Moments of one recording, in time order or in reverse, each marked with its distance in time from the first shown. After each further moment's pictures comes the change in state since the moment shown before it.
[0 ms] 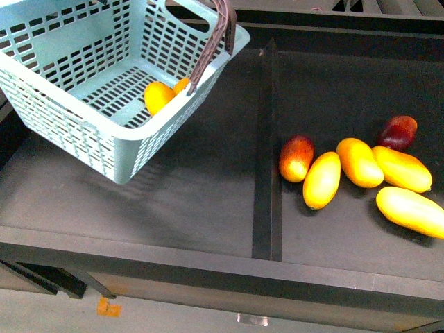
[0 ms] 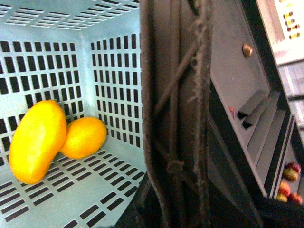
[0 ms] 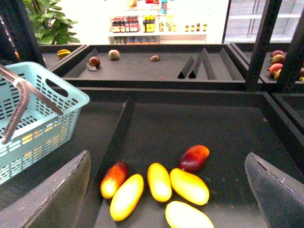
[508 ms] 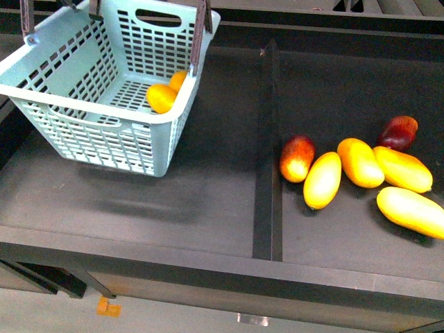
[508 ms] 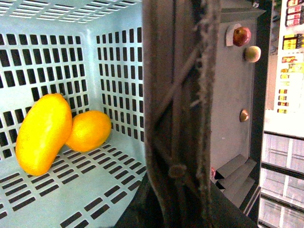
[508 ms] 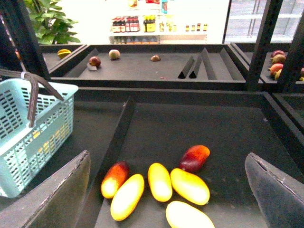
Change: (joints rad) left arm 0.104 0.251 0.341 -0.178 0.049 -0.326; right arm 0.000 0.000 0.000 0.000 0.000 0.000
